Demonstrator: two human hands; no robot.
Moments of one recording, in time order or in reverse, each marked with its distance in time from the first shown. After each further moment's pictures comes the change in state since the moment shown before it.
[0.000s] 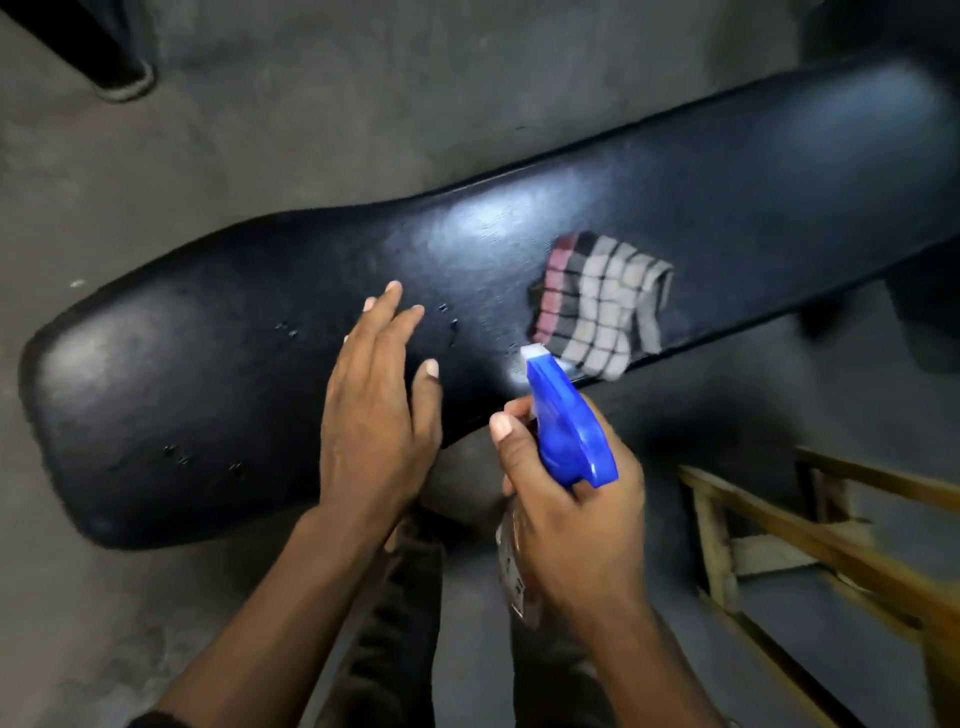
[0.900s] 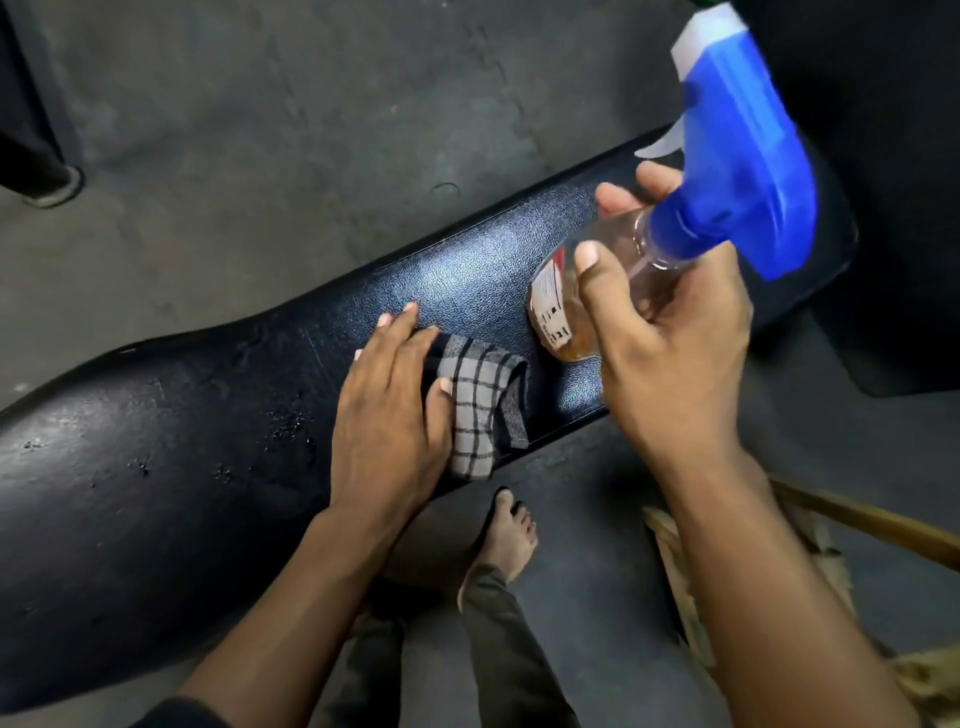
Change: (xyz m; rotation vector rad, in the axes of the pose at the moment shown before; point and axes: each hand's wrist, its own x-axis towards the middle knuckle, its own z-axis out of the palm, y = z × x) left_hand 0.096 0.116 0.102 0.160 -0.088 0.159; right_hand 0.224 -0.061 -0.147 -0.101 0.232 -0.408
